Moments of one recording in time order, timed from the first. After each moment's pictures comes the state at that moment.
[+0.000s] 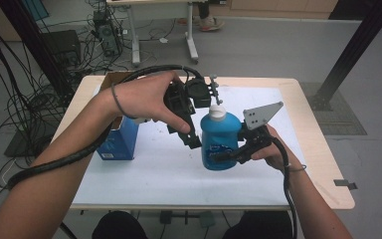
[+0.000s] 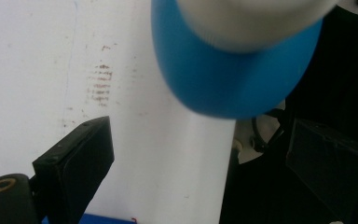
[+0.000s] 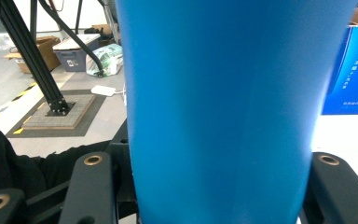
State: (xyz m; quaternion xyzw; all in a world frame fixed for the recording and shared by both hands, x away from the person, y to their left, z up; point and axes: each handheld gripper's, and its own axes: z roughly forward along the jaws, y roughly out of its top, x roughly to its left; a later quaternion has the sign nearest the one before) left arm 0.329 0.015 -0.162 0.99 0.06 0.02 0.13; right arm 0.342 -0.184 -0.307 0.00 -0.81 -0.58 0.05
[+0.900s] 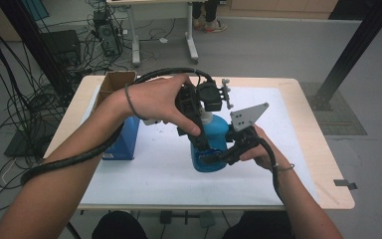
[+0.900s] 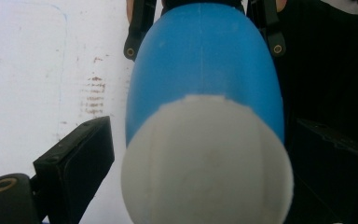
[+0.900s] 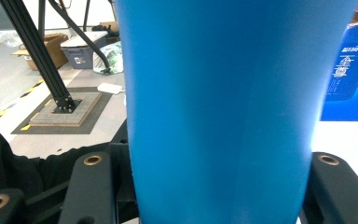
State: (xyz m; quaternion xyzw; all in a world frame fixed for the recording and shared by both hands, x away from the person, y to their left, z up) left arm 0.328 -0.002 -0.166 0.99 0.05 0.02 0.12; right arm 0.346 -0.159 -0.315 0.02 -0.82 -0.57 0.06
